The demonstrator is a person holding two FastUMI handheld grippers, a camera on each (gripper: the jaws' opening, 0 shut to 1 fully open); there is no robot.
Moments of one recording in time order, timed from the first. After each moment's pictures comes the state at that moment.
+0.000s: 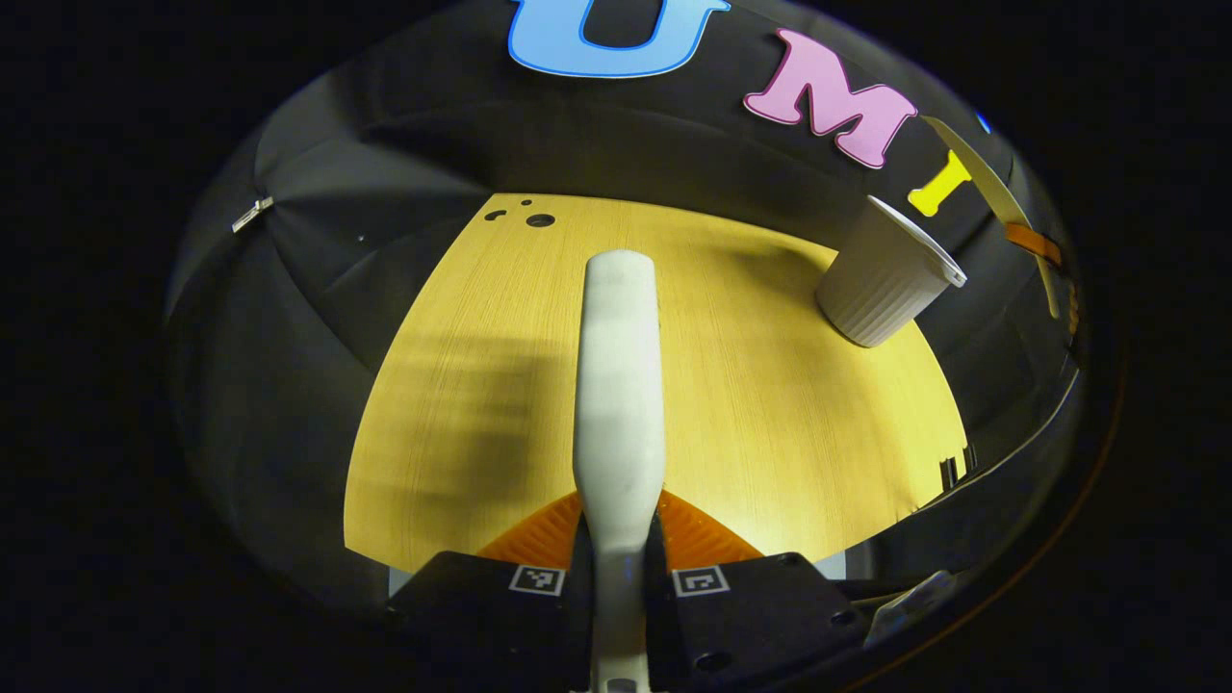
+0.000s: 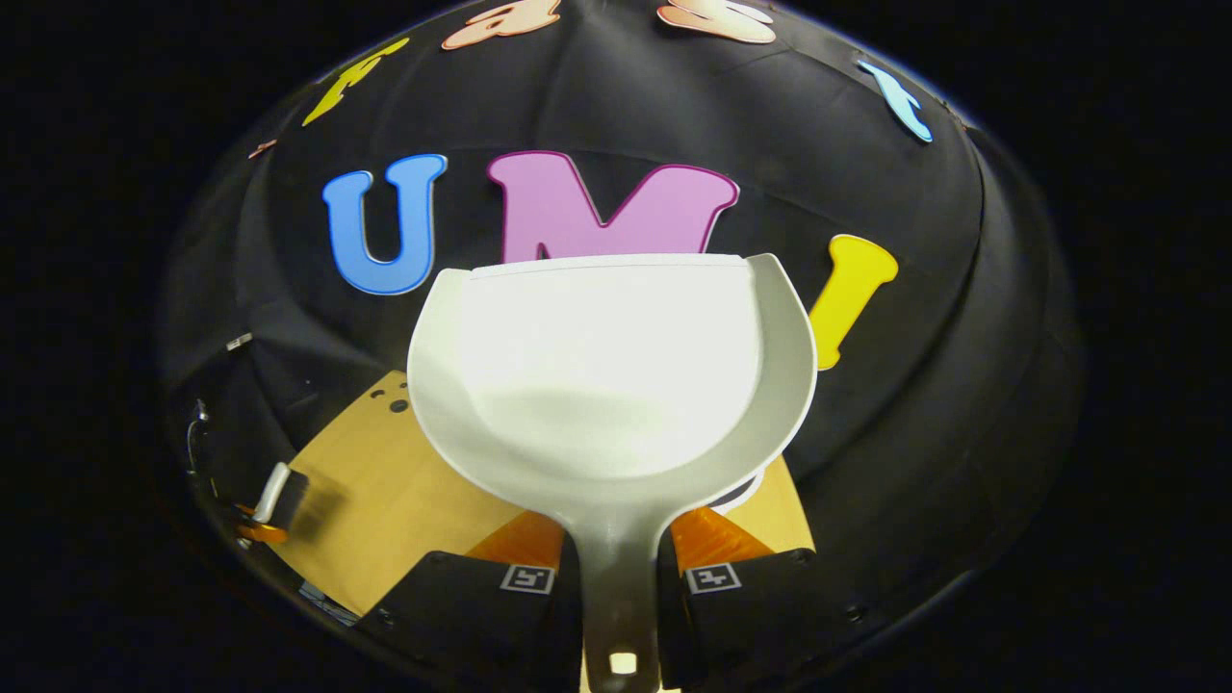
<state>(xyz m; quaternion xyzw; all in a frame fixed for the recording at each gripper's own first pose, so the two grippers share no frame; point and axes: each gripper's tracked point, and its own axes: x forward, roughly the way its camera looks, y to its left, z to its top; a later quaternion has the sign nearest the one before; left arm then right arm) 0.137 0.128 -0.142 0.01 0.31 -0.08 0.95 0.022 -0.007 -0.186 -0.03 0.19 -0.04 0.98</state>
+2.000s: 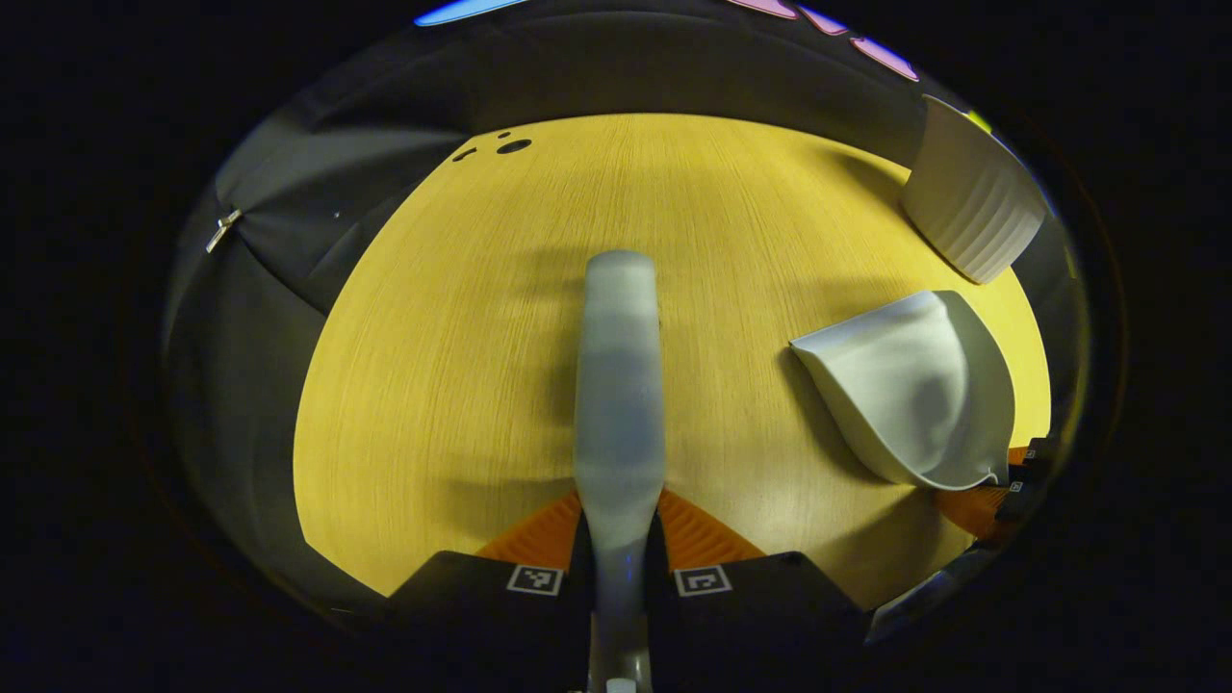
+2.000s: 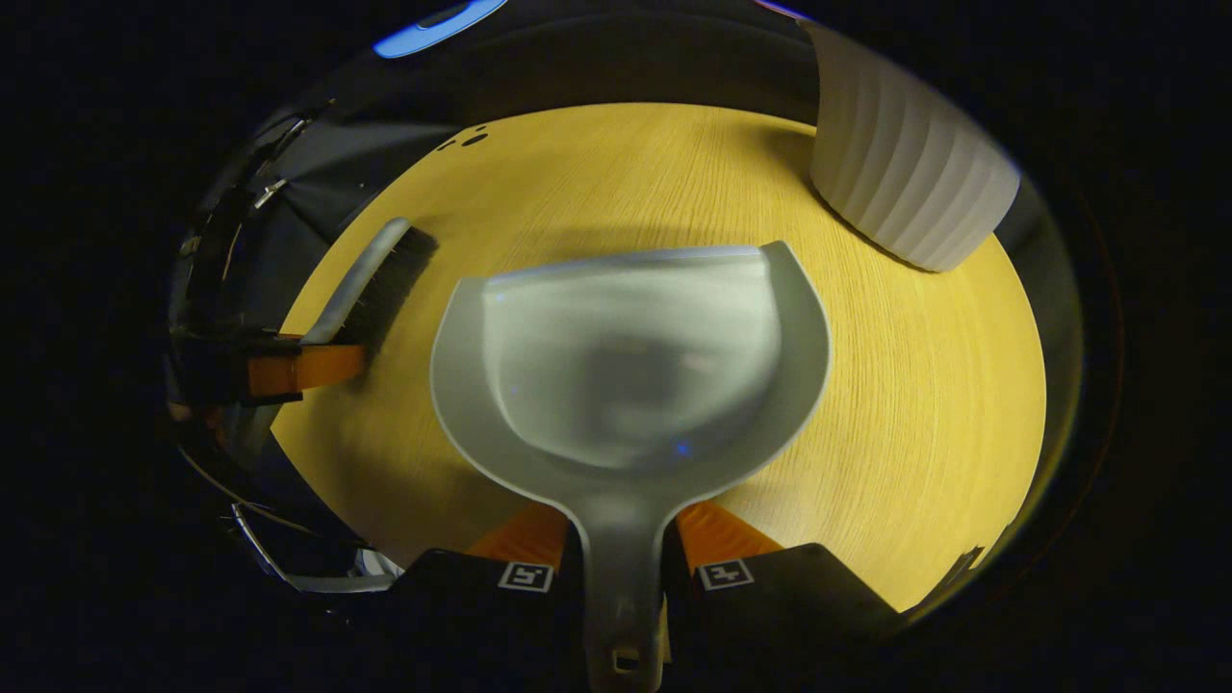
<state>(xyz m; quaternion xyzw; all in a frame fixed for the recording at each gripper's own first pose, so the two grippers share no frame) 0.224 0.075 -0.263 0.08 0.40 0.02 0.91 0.031 0.007 -0.496 0.04 0.51 0.09 0.86</state>
